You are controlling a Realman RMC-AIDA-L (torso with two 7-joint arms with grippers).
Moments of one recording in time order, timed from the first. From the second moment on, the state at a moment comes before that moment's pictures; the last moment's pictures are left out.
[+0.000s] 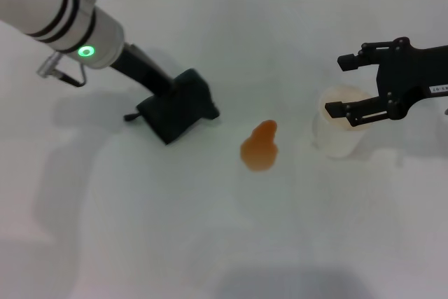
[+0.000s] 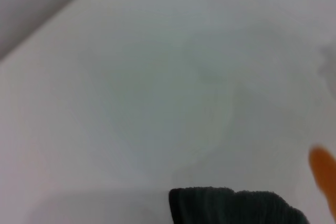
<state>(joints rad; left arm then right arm) -0.89 -2.08 1.20 0.87 2.56 1.29 -2.28 0.40 2.01 -1.12 -1.29 -1.93 -1.49 1.69</state>
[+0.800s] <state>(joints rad) -0.94 -2.09 1.61 0.67 2.11 0.82 -2.29 0.41 2.01 -1.12 -1.28 -1.93 -1.49 1.68</state>
